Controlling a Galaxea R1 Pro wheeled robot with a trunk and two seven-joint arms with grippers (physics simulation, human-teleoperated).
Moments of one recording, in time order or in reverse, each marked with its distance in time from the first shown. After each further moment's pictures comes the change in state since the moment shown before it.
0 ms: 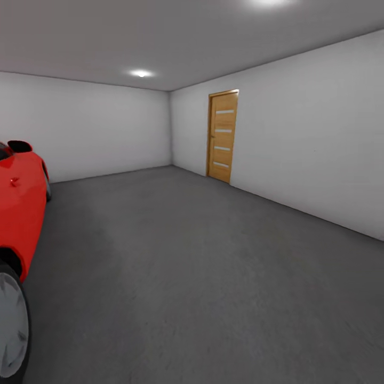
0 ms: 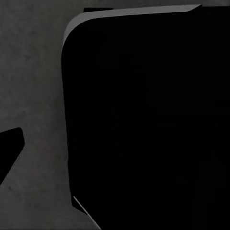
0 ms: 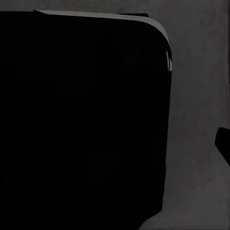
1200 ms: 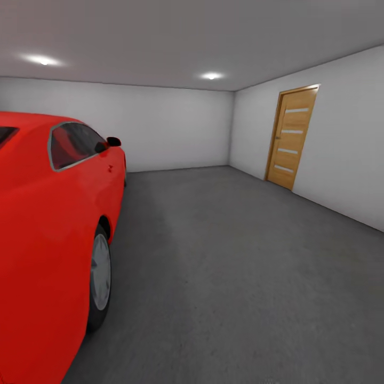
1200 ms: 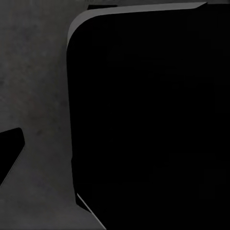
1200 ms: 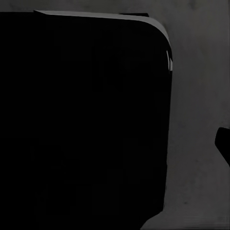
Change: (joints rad) left arm 0.000 0.005 0.003 0.005 0.000 0.000 0.005; right arm 0.000 0.001 -0.004 0.000 -0.002 0.000 0.000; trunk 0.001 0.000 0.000
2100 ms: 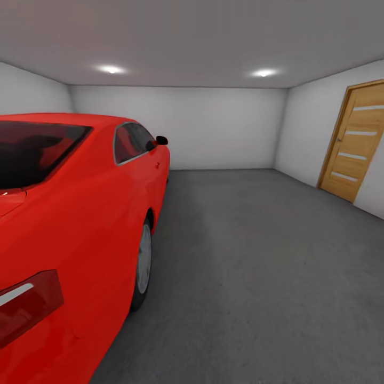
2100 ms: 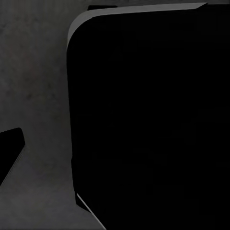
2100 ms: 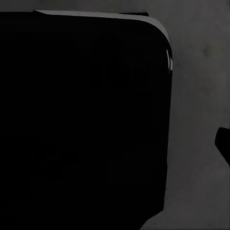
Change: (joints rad) left arm 0.000 0.000 0.000 0.000 0.000 0.000 0.000; right arm 0.000 0.000 -0.001 0.000 -0.003 0.002 0.000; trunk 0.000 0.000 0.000
